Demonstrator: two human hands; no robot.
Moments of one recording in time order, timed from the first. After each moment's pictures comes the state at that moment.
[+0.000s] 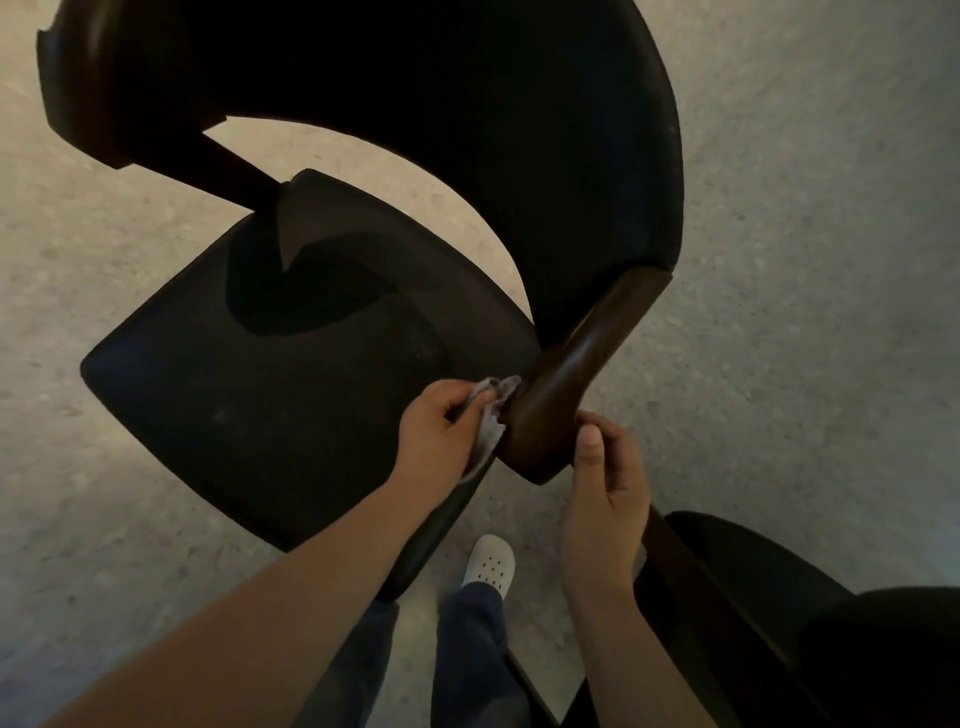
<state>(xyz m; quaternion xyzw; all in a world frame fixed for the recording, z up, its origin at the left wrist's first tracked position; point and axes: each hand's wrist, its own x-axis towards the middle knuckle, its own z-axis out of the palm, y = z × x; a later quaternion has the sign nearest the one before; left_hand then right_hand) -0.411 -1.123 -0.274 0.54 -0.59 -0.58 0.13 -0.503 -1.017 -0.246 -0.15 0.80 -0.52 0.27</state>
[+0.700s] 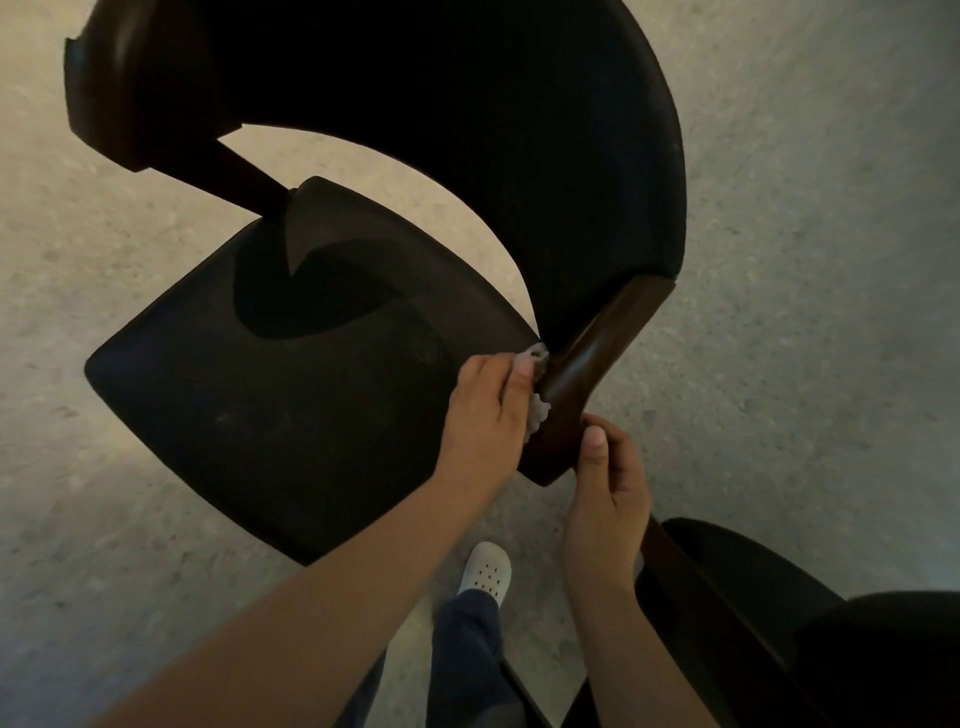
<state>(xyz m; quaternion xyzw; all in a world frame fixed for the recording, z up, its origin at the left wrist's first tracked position) -0.440 -1.118 -0.261 0.49 -0.63 -0.56 0.20 -0.500 -1.017 -0.246 -0.15 0.80 -0.53 0.26</state>
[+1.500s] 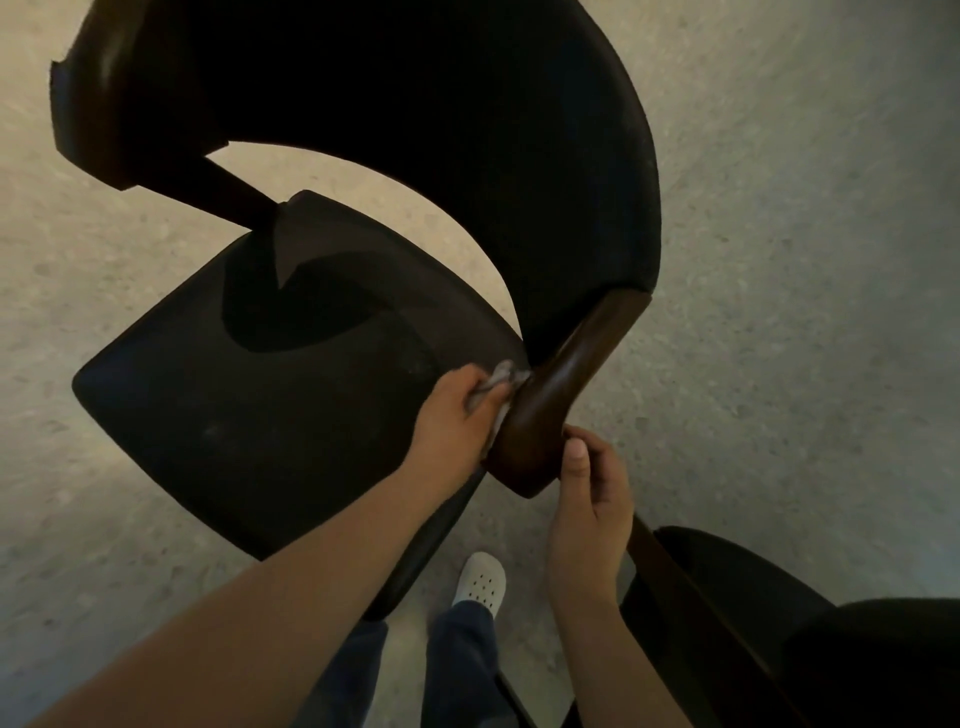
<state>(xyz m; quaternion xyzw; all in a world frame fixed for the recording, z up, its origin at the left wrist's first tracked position) -0.435 -1.138 -0.261 0.51 -0.60 -0.61 0.11 -0.501 -1.018 -0.247 -0.15 0.80 -0.53 0.26</state>
